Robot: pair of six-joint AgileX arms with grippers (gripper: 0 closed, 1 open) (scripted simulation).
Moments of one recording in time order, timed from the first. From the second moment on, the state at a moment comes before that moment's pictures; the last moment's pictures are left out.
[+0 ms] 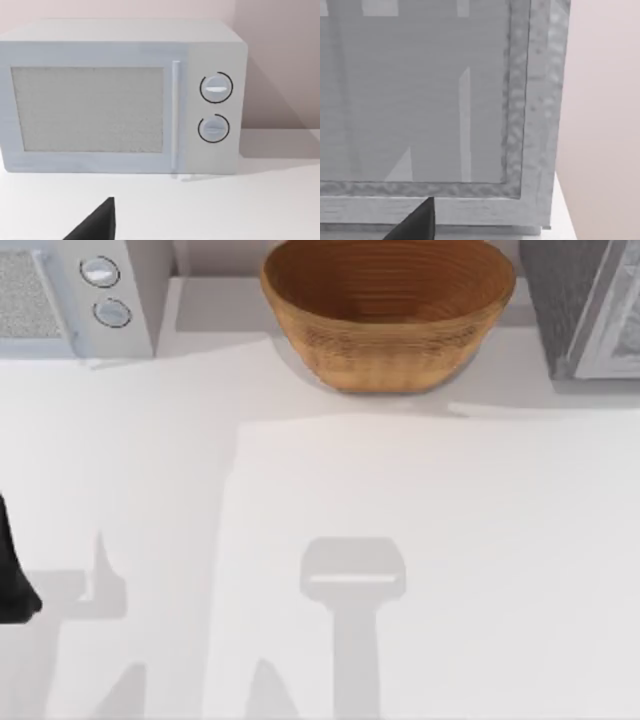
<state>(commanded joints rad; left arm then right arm) 0.00 0.00 0.00 0.00 0.00 0.00 -1.03 1.54 0.52 1.04 -1.03 0.02</state>
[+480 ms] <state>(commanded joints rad) 0.00 0.00 0.00 0.00 0.00 0.00 -1.06 1.48 1.09 0.42 -1.05 0.02</state>
